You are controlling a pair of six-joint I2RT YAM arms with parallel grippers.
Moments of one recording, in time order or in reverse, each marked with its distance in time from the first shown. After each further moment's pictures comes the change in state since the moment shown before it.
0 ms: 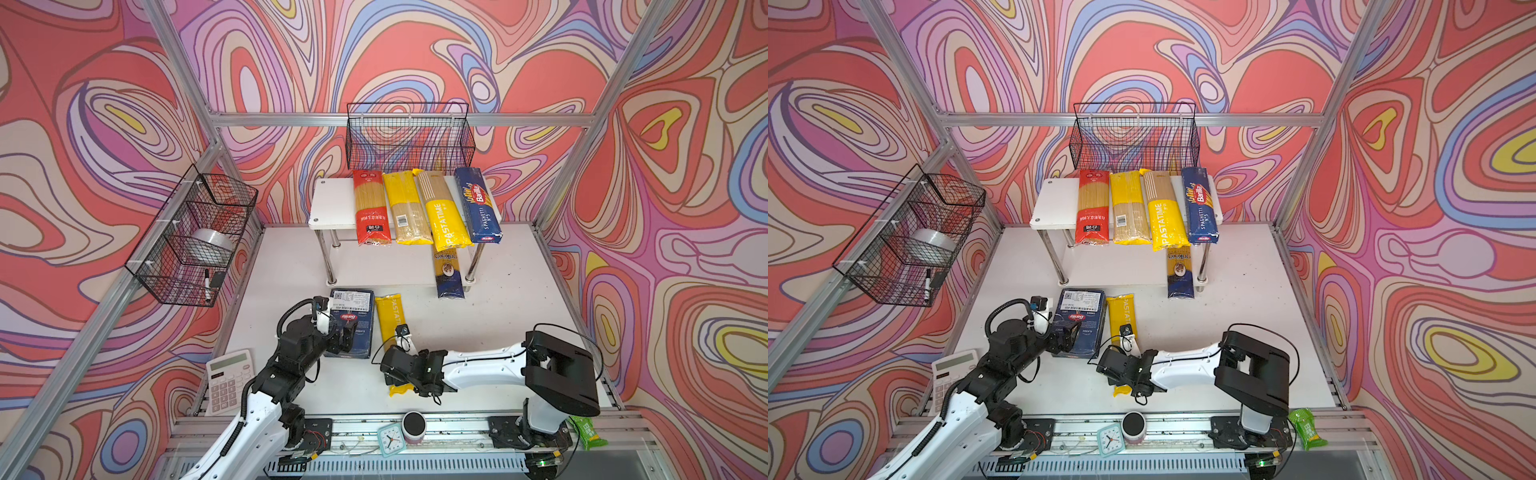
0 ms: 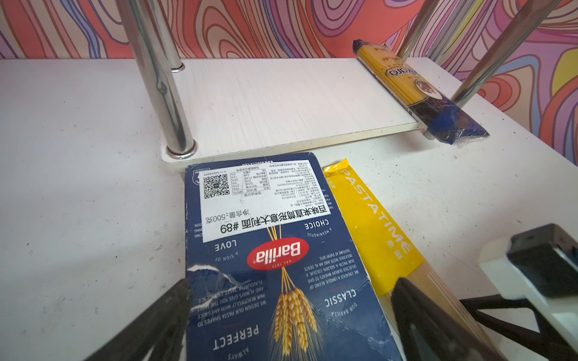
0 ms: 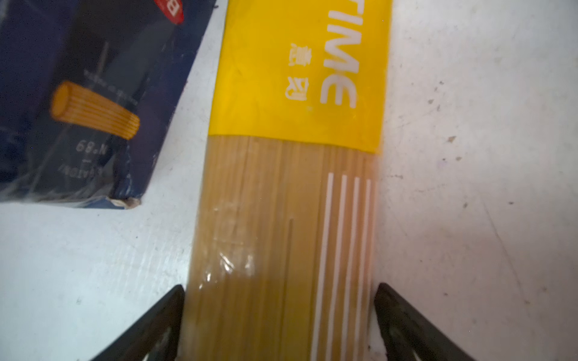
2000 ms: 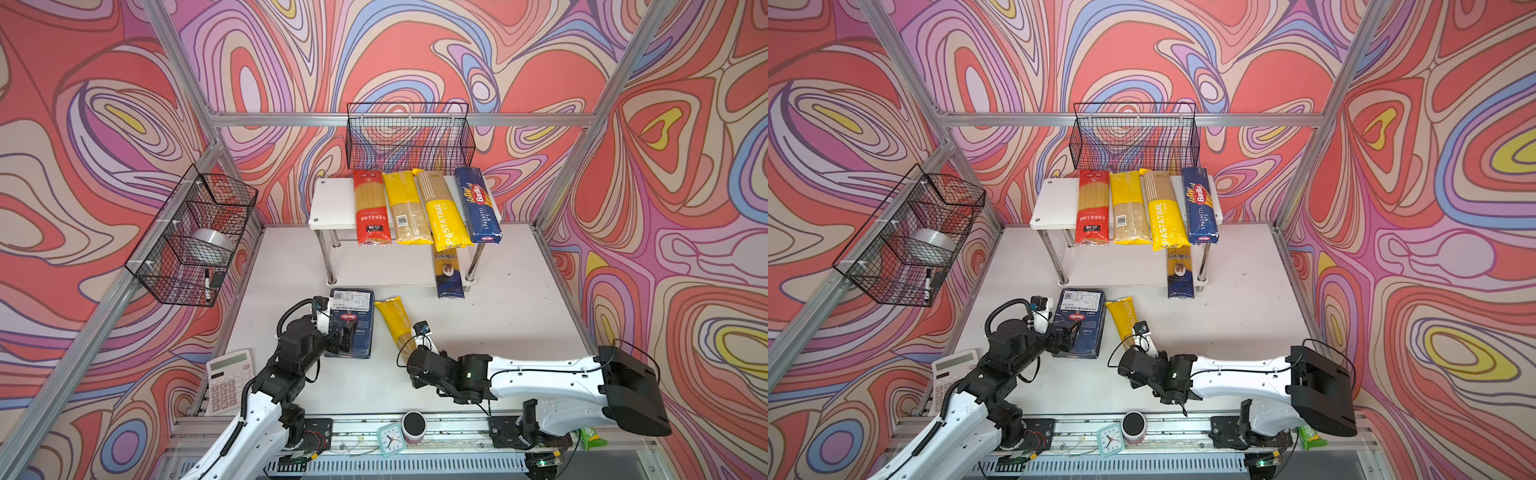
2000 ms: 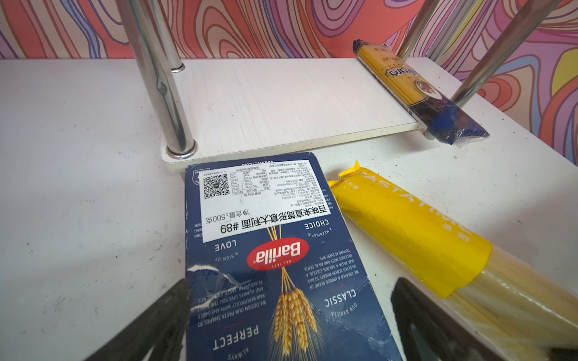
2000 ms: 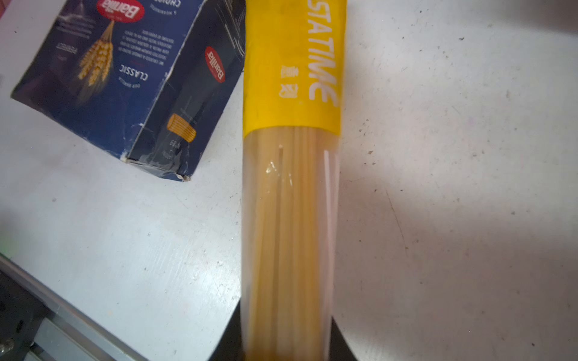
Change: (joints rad) left arm 0.000 0.000 0.000 0.000 0.001 0.000; right arm 0.019 -0.396 -0.140 -0.070 0.007 -0.096
